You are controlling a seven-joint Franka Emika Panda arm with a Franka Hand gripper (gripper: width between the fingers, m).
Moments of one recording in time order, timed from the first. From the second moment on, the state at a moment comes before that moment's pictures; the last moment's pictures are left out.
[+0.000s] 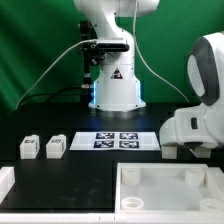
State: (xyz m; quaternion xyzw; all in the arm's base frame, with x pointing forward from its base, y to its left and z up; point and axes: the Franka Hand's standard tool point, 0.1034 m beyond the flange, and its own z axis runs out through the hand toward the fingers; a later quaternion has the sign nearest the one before) arm 0.376 0.174 0.006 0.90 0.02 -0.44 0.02
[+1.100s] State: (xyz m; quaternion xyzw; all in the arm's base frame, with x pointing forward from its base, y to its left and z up) arm 0.475 0.126 0.111 0.96 0.04 -0.28 -0.03
